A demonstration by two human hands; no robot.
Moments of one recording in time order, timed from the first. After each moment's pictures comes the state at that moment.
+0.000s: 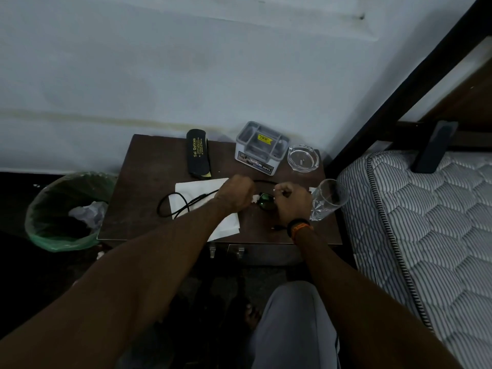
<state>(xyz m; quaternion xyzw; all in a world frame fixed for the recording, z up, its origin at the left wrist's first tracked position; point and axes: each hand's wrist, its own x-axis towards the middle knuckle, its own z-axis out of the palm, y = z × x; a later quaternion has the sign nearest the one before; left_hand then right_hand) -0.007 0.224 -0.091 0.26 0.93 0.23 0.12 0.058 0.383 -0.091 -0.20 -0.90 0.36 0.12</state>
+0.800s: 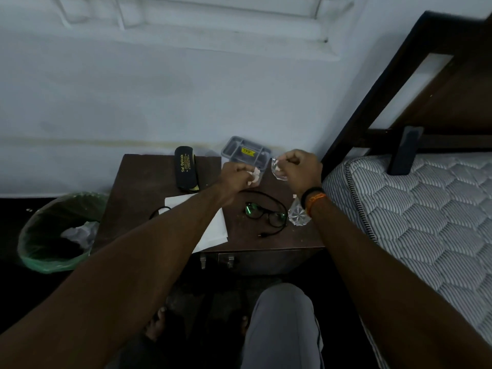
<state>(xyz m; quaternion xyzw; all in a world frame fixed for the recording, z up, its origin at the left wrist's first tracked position) -0.011 0.266 -0.024 -0.04 0.63 0.74 0.22 0.033 0.425 0.013 -0.18 -0.81 0.53 0.16</state>
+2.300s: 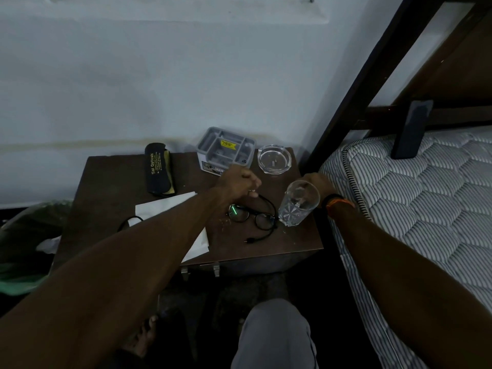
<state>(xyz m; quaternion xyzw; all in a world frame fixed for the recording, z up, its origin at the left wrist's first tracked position) -0.043 0.321 -0.086 0.06 0.77 0.58 0.28 0.012 0.561 -0.091 -0.08 -0.97 0.19 -0.12</state>
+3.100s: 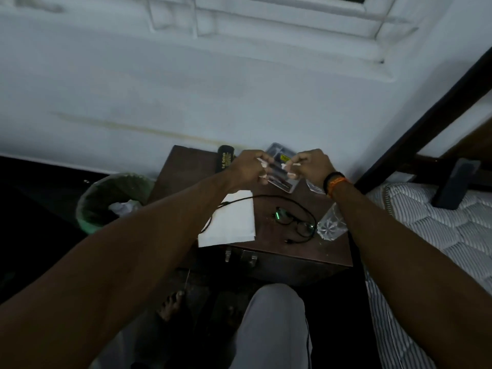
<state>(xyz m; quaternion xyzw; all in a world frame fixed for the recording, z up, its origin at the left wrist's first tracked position) -0.014 0.193 0.014 0.02 0.75 0.63 0.18 -0.022 0.402 0.024 -0.03 -0.88 0.47 -0.05</state>
